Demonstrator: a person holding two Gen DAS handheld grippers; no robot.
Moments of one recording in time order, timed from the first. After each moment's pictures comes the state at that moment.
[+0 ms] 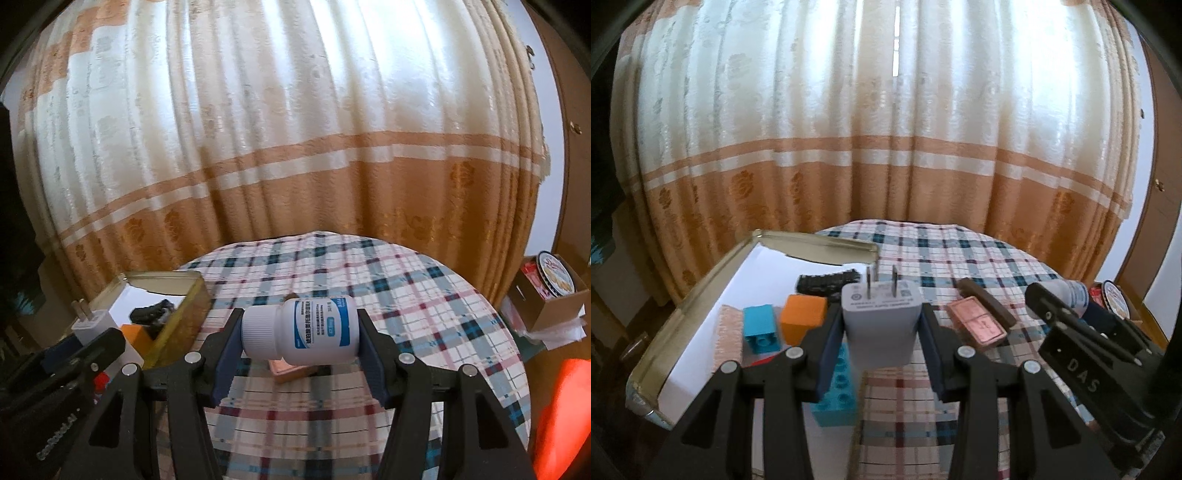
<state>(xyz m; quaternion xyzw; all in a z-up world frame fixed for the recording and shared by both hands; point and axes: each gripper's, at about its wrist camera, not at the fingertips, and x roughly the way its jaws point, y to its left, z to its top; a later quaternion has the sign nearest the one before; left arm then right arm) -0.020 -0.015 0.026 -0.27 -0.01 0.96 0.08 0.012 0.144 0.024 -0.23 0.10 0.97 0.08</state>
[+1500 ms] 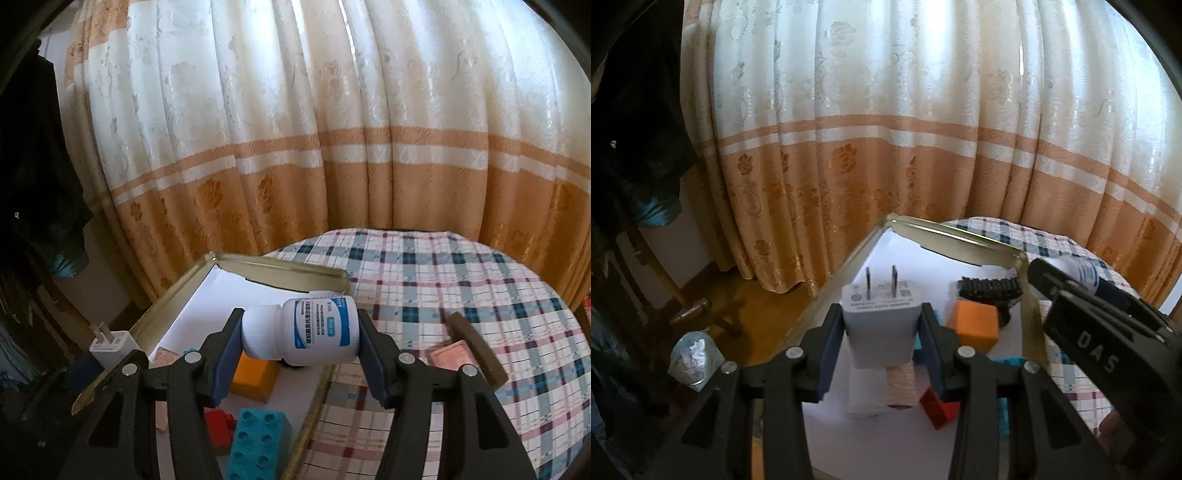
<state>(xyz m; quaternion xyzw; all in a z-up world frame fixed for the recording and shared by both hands) -0.053 -0.122 0.015 -0.30 -0.03 0.95 -0.06 -0.079 0.015 0.031 -0.28 0.06 0.96 -0.04</state>
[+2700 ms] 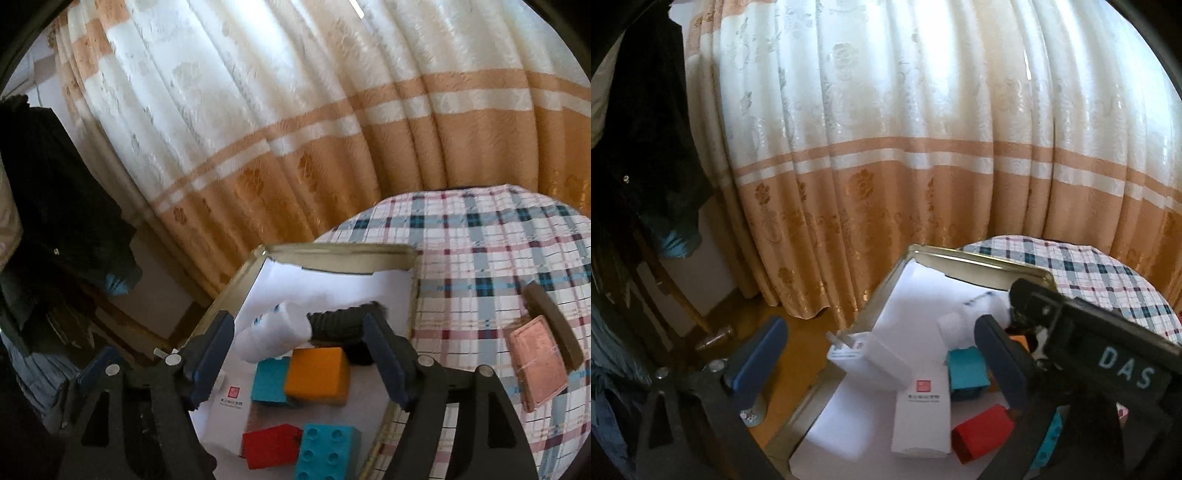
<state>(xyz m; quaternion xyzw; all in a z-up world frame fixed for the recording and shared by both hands) -0.067 -0.118 0.029 -0.27 0.02 0.96 -0.10 -0.098 0.017 0.025 -0.31 0.17 0.92 -0.14</state>
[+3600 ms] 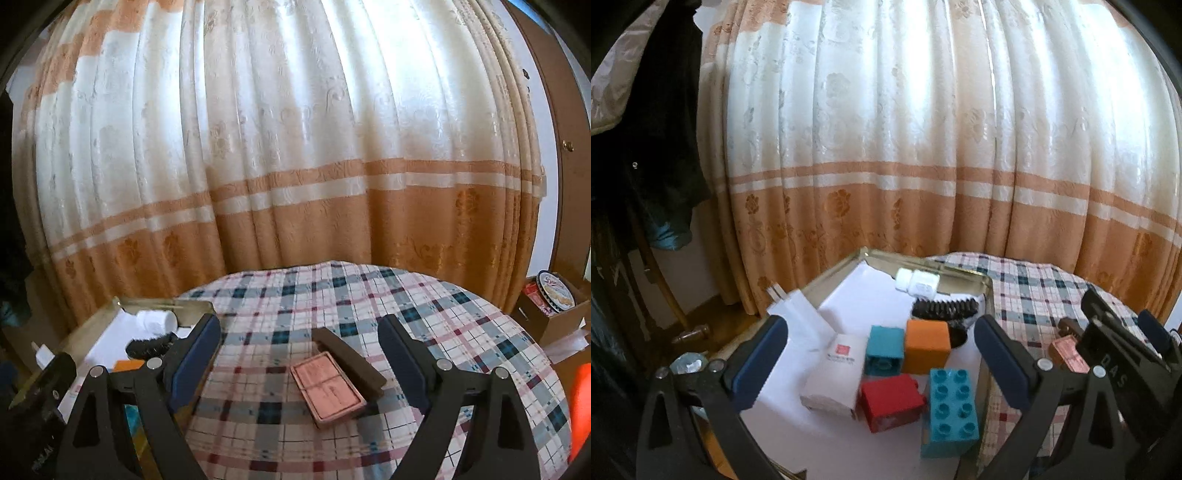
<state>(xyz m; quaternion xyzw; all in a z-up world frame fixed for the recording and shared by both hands) -0.021 -0.061 0.010 -0.20 -0.02 0.98 -0.08 -0.022 0.107 0.012 -0.16 0.08 0.98 0.11</state>
